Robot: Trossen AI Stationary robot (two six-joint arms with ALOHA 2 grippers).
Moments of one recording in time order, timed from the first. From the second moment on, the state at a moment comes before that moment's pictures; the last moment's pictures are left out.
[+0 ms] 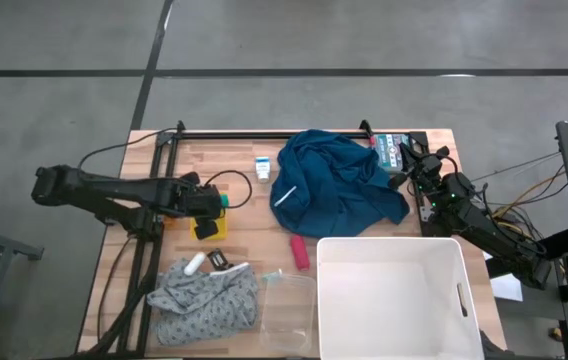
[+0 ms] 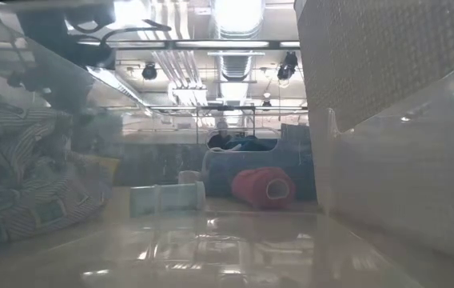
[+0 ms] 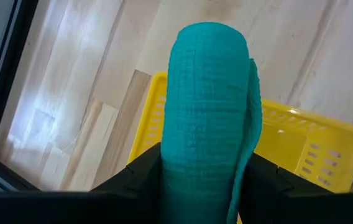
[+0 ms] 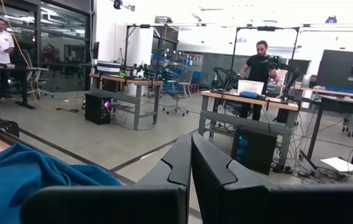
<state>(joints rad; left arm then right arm) -0.04 1.13 0.78 -0.99 -0.40 -0.34 -0.66 0.06 0.01 0.24 0.35 -0.16</state>
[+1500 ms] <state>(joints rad) -0.04 1.13 0.56 -0.80 -0.41 -0.54 -0.66 0.06 0.01 0.24 0.35 -0.16</state>
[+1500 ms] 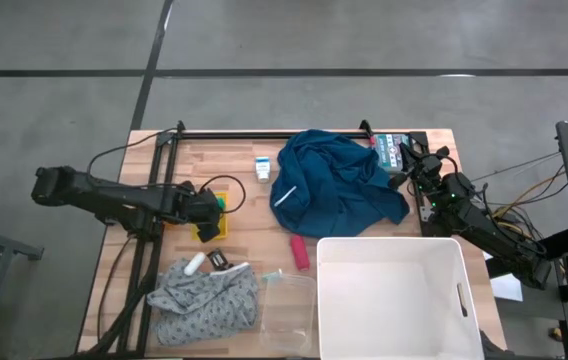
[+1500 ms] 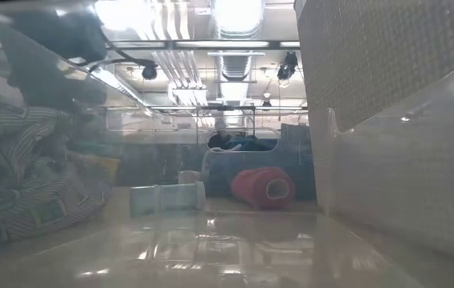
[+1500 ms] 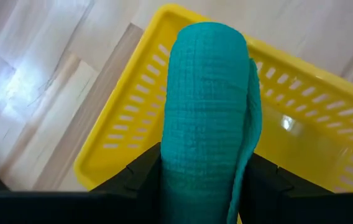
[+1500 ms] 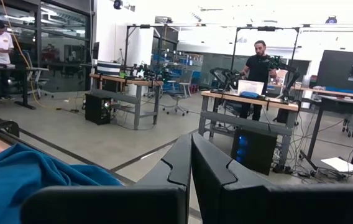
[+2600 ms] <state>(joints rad) -0.03 1.13 0.52 -0.67 -0.41 -0.53 -0.66 0.06 0.01 0.24 0.35 -0.16</state>
